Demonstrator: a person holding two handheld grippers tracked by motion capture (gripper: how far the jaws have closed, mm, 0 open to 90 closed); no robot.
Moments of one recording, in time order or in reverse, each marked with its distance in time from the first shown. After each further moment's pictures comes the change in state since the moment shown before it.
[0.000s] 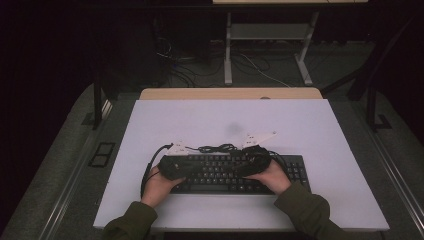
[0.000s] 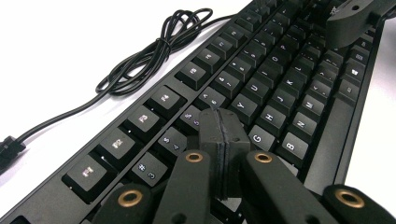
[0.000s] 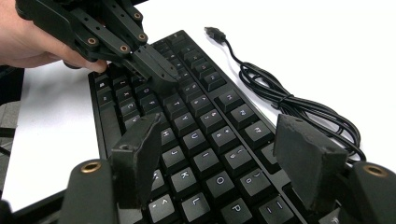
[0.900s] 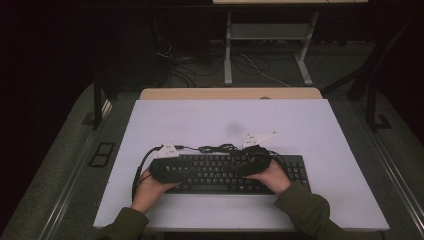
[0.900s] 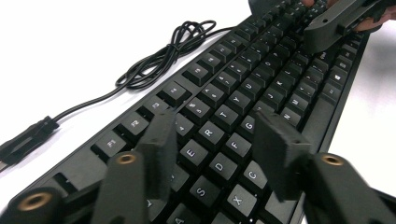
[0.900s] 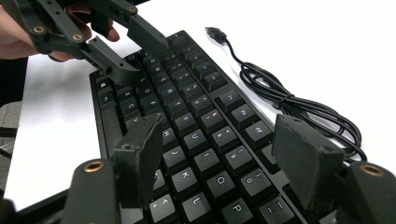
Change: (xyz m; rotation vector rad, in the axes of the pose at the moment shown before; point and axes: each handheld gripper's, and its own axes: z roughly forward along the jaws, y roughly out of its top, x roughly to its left) left arm -0.002 -0.009 -0.026 -0.053 0.030 -0.029; right arm 0.000 0.000 0.000 0.001 0.005 0.003
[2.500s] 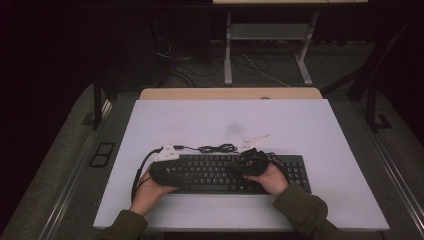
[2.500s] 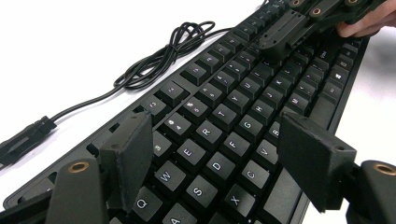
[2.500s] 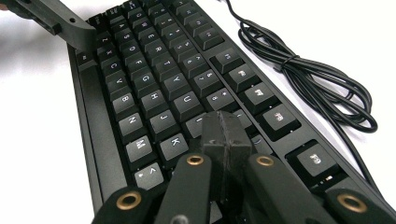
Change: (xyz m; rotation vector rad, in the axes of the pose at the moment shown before) left arm -0.003 -0.004 0.002 -0.014 0.006 0.014; right arm 0.001 -0.008 0.010 0.127 -0.041 -0.028
